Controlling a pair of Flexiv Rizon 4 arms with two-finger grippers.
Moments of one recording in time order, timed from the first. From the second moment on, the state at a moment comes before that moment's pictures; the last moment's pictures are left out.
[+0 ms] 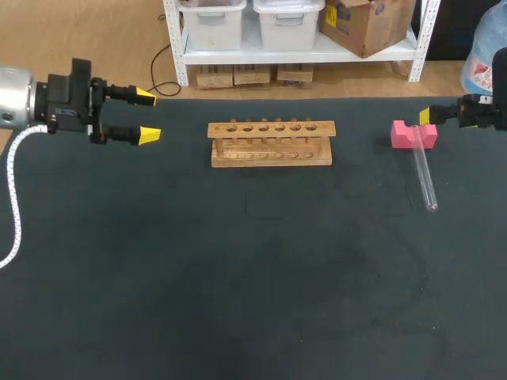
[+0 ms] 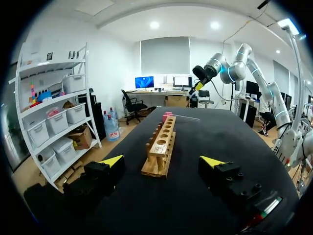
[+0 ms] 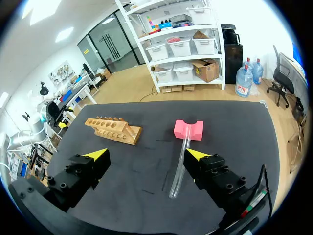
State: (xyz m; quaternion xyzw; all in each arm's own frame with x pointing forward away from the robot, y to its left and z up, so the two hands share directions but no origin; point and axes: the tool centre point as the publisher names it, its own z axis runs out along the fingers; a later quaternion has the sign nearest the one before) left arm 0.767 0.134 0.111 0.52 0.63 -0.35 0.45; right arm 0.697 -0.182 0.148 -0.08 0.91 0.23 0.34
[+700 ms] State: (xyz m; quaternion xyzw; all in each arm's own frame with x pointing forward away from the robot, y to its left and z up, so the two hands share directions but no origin) left arm 0.767 0.134 0.111 0.52 0.63 -0.35 0.45; right arm 0.711 -0.183 0.140 -0.11 0.89 0.20 0.39
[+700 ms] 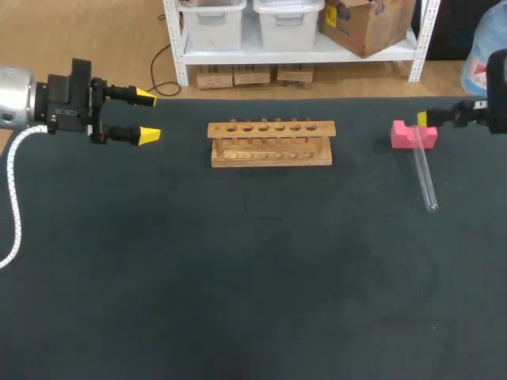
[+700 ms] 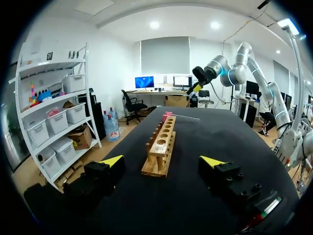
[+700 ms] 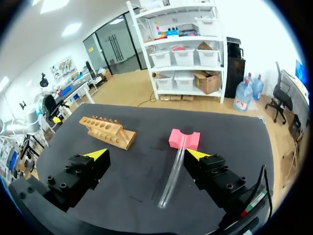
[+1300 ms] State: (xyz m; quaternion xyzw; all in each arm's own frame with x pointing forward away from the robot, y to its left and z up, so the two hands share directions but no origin) left arm 0.767 0.134 0.111 0.52 0.63 -0.35 0.45; right arm 0.718 -0.180 0.100 -0.13 0.87 0.11 0.46
